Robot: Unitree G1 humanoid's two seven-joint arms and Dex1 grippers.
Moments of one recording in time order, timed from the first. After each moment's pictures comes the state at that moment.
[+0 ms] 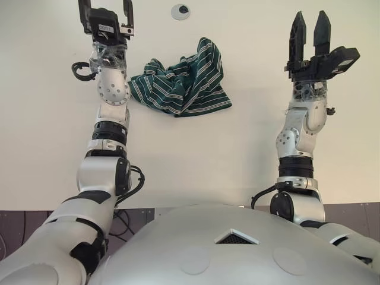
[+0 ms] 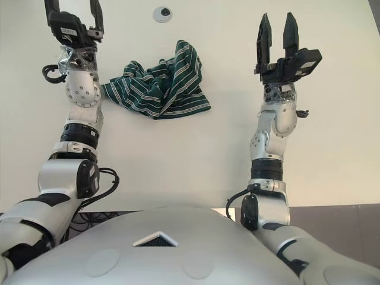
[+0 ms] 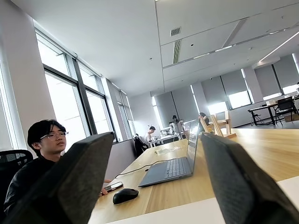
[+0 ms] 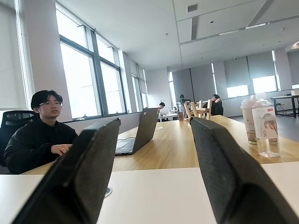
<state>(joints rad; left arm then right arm) -0.55 0.23 0.06 0.87 0.17 -0.84 0.17 -0.21 -0.06 -0.19 0.32 0.36 -0.51 0.47</state>
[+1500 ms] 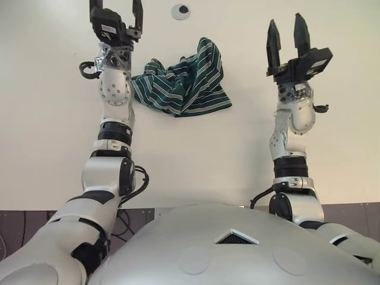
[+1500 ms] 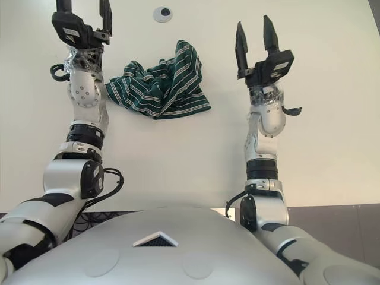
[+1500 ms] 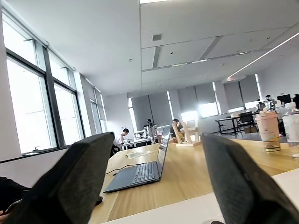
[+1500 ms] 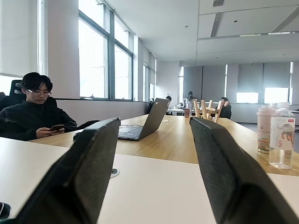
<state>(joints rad) -0.55 0.20 0.05 0.85 -0.02 -0.86 -0.11 -0.21 -0.05 -0.10 0.37 0.19 -0.60 0.41</state>
